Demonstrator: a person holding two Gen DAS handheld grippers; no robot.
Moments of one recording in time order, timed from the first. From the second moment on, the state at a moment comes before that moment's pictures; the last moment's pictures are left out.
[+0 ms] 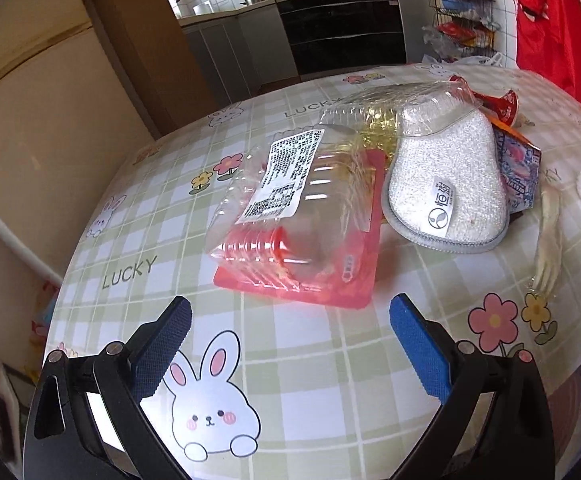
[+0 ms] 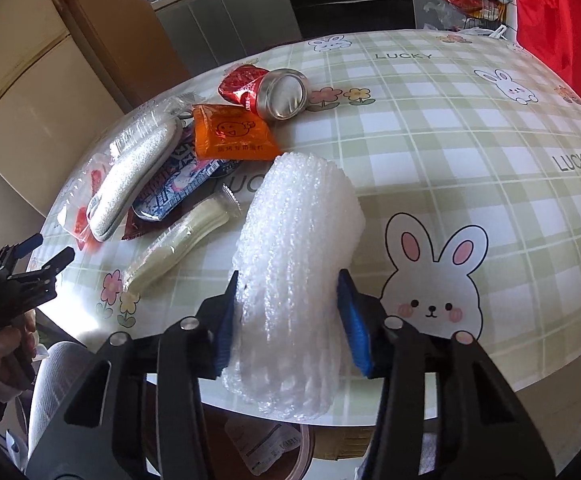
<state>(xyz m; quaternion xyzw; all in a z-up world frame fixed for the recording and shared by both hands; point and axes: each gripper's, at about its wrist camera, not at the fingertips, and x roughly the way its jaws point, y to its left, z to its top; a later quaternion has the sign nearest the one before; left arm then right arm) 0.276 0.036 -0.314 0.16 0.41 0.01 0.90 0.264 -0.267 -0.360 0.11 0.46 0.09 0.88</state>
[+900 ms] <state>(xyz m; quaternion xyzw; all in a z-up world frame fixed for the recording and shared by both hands) 0.303 0.017 -0.315 0.26 0.36 0.00 0.90 0.264 -0.267 -0.351 0.13 0.44 0.13 0.88</state>
